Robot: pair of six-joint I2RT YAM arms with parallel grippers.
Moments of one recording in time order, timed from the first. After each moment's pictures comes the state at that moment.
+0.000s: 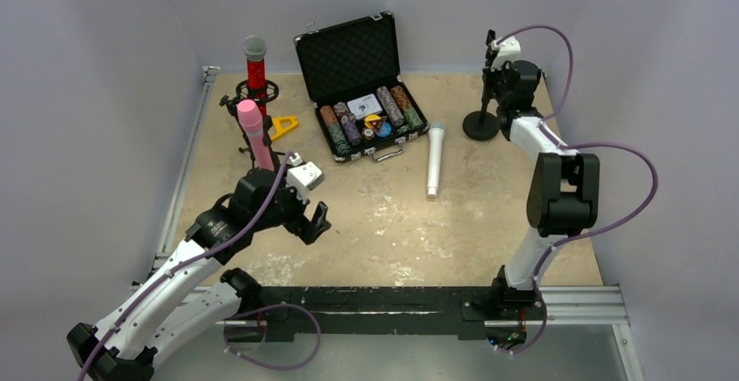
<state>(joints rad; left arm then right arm) -0.61 0.72 0.72 -0.62 0.21 0.01 -0.03 1.86 1.34 0.32 -0.09 -0.15</state>
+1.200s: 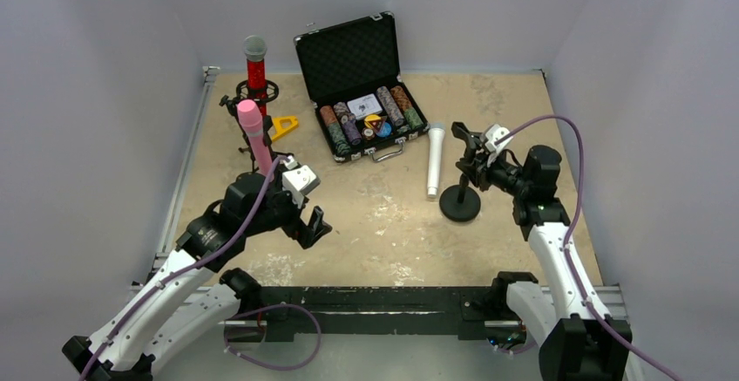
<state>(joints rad) -0.61 0.65 0.72 -0.62 0.29 0.02 -0.03 0.89 0.59 -0.01 -0.76 -0.28</state>
